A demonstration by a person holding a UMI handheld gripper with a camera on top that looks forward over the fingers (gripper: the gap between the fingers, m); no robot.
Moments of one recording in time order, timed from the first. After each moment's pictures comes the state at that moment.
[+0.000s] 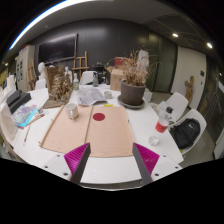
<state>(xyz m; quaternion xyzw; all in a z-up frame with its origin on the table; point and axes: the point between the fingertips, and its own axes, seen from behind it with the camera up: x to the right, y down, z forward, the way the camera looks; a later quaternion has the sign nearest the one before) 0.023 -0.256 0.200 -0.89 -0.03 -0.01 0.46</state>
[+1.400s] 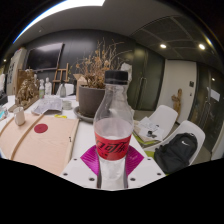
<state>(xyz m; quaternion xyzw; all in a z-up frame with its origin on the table) 0.277 -0.033 0.095 -0.82 0.00 -0.09 0.56</state>
